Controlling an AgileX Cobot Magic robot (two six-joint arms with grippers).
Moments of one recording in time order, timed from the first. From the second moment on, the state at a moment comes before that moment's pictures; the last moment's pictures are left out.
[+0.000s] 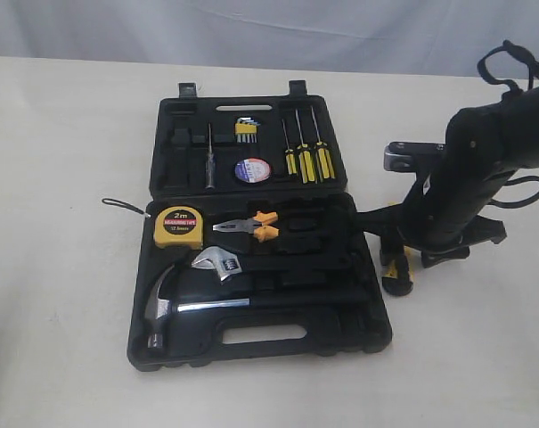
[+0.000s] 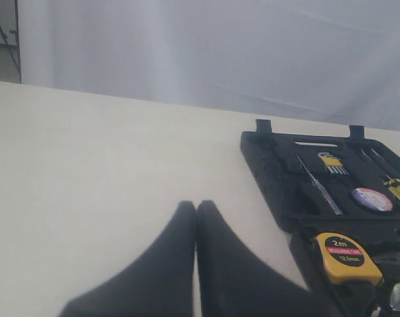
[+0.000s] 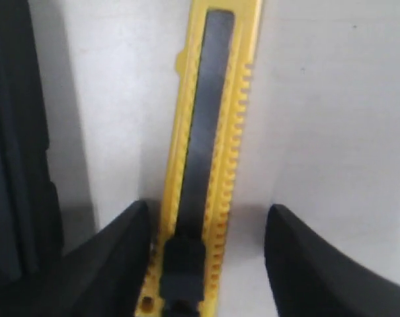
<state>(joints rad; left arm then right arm) -0.10 0.00 0.01 0.02 0.27 -0.18 0.21 1.86 -0.91 0.00 0.54 0.33</state>
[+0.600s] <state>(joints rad) -0.10 0.00 0.01 0.02 0.27 -0.18 0.23 1.71 -1.06 0.01 0.74 0.27</state>
